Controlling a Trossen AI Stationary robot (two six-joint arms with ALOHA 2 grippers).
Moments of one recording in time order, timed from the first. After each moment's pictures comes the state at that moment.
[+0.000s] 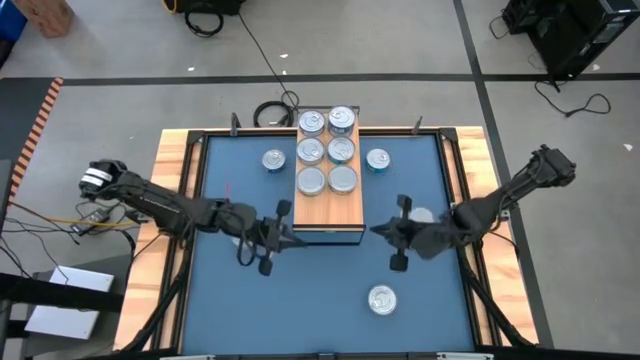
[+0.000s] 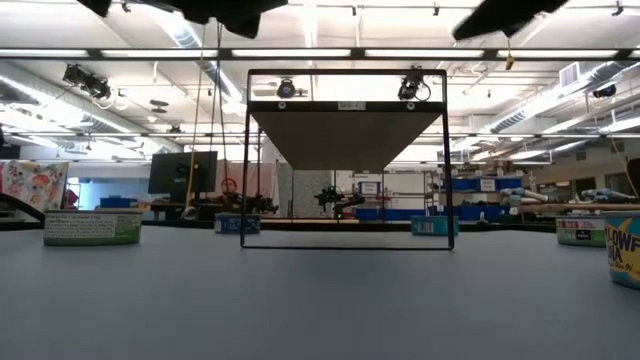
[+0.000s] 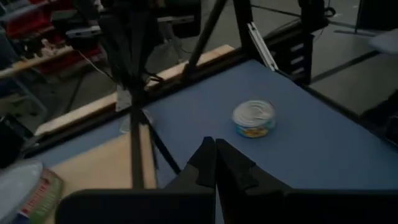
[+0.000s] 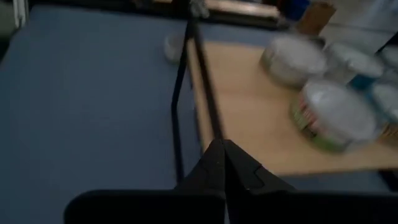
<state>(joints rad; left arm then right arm) -0.26 1.25 0.73 0.27 -0.05 0.30 0.49 1.16 0.88 -0.44 0.64 0.27</state>
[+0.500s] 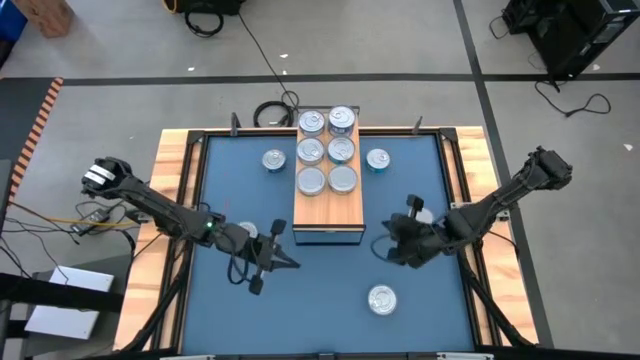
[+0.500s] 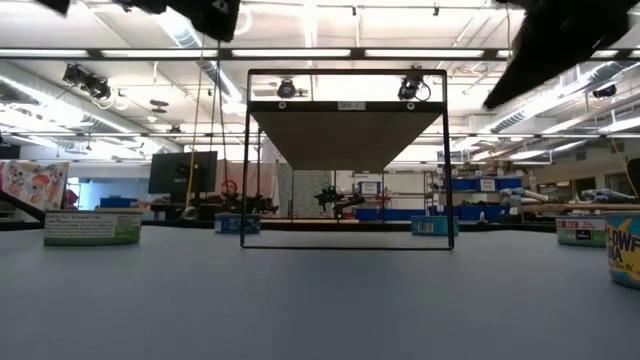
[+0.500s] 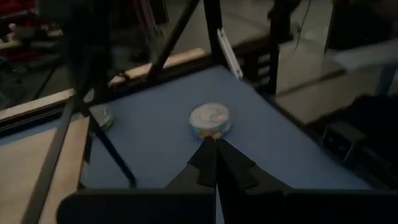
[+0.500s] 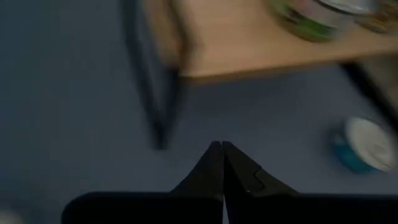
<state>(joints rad) -0.42 1.27 0.66 0.37 -0.12 0.14 0.50 1.23 0.86 -0.73 0.71 0.64</state>
